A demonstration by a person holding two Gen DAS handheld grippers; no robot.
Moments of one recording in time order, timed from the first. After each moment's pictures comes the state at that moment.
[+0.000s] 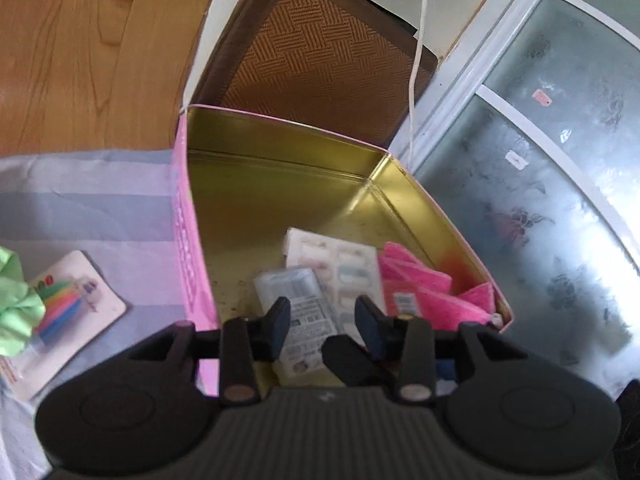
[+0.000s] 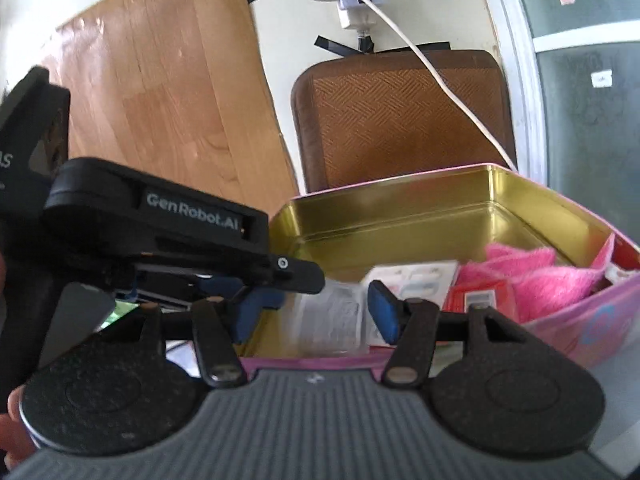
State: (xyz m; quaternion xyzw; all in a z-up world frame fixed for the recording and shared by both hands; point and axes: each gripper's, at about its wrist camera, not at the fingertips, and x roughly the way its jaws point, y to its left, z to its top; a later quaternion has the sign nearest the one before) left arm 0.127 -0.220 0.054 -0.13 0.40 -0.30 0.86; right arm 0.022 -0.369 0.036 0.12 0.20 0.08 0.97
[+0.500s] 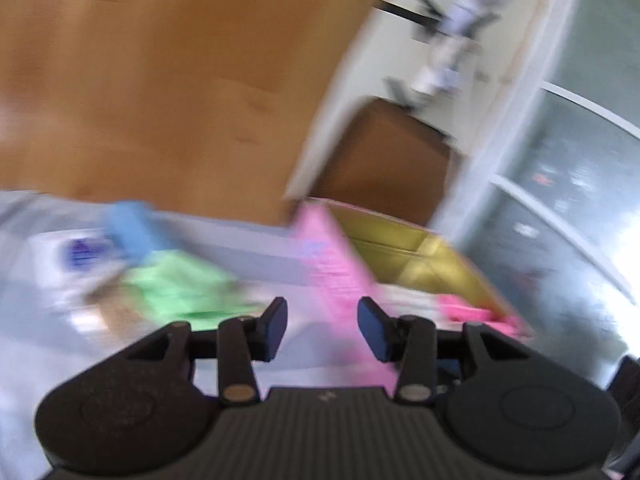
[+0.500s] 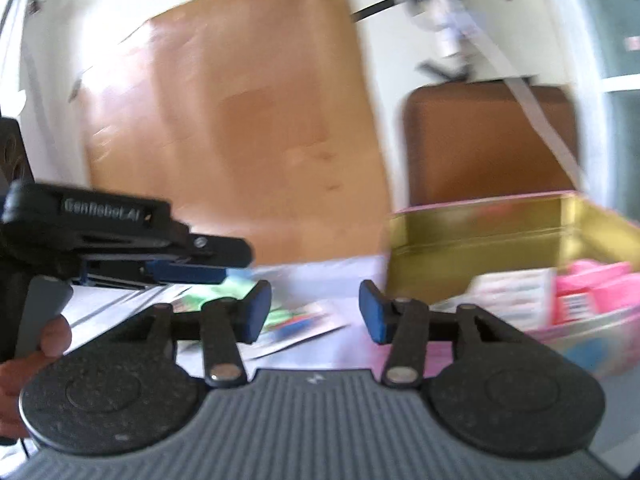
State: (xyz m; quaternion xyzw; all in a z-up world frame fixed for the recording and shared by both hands) left arm 0.045 -0.043 0.068 -0.16 0.28 -0.21 0.92; right arm -0.004 -0.285 0.051 0.09 0.18 0.20 0.96
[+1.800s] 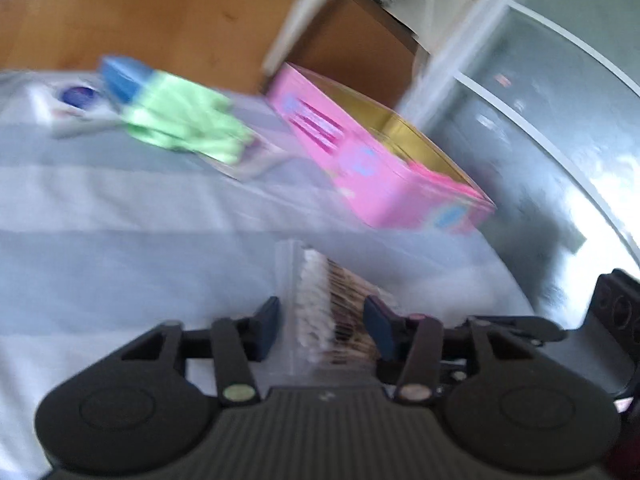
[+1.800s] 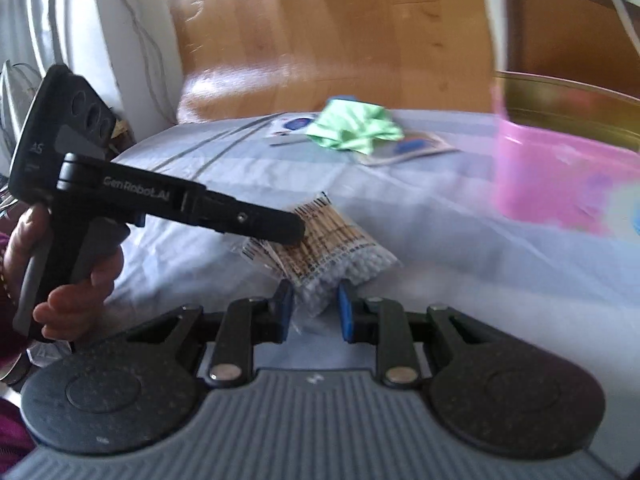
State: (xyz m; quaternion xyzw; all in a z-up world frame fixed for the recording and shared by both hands) left arm -0.013 -0.039 0.000 -0.15 0.40 -0.35 0.84; right arm -0.082 -0.278 0.013 0.03 0.33 0.29 0.90
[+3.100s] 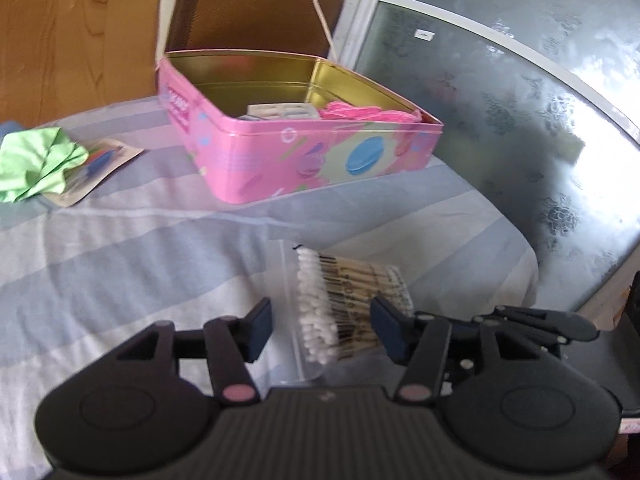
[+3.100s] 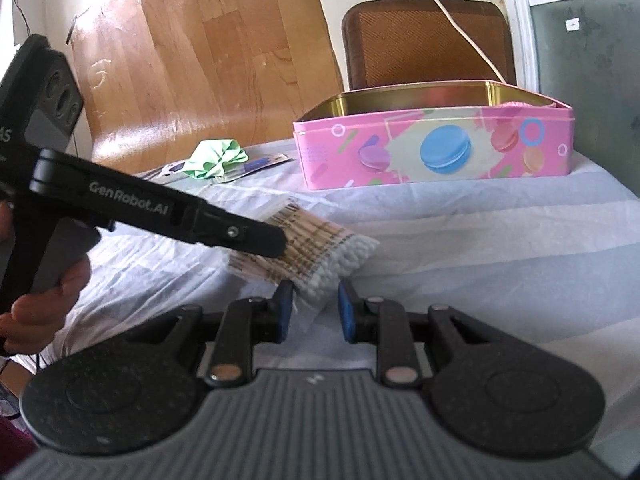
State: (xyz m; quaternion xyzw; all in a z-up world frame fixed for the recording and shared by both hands) left arm -0.045 -0.173 0.021 0.00 0.40 -0.35 0.85; right arm -0.138 -0.364 -0.003 0.07 0.27 0.14 0.95
